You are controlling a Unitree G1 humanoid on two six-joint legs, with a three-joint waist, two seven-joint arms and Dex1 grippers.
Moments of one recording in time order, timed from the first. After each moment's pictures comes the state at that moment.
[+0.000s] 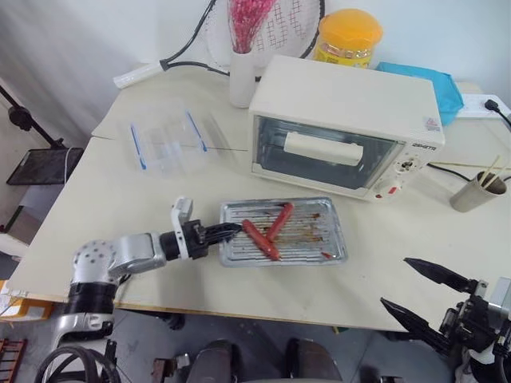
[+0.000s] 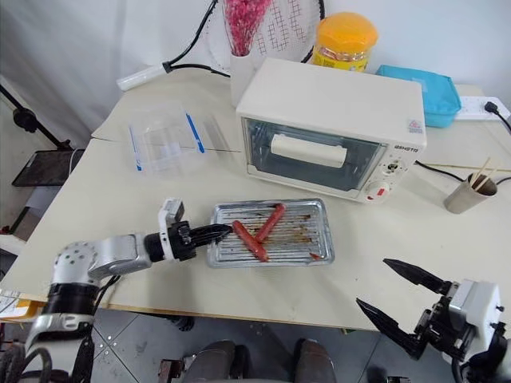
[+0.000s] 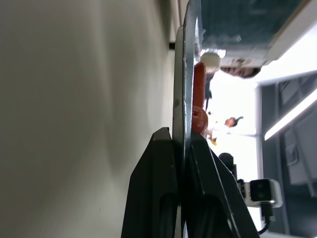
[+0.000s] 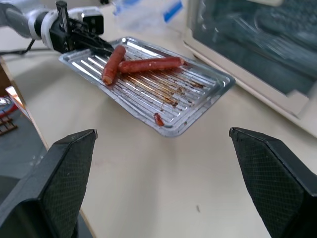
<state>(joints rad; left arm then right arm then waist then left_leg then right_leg) -0.51 0.51 0.09 0.34 -1.71 1.34 0.02 0.67 -0.58 -0.62 -0.61 0.72 0.11 1.05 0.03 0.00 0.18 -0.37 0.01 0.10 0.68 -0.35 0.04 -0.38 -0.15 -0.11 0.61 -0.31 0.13</state>
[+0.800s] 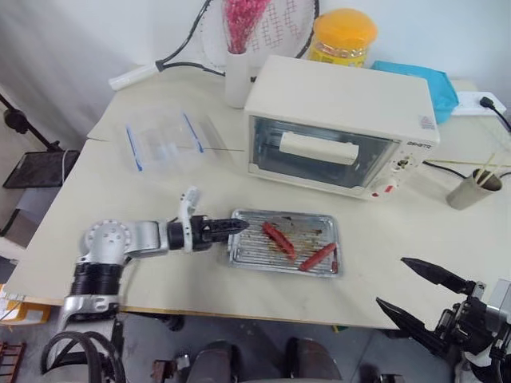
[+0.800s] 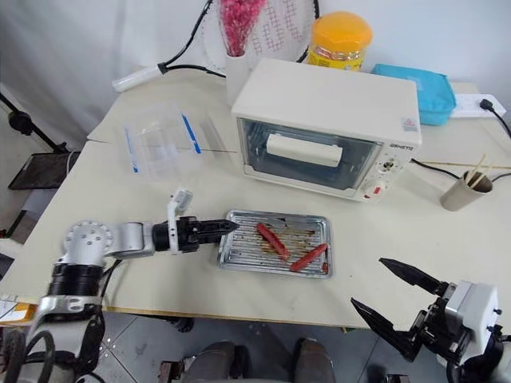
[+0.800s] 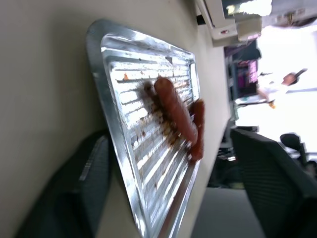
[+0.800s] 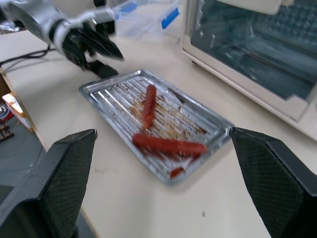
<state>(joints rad) -0.49 0.63 0.08 0.10 -1.11 1.24 -0.44 0.67 -0.57 -0.59 -0.66 0.72 0.12 1.02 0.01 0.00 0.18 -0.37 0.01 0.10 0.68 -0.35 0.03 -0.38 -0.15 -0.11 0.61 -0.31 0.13</state>
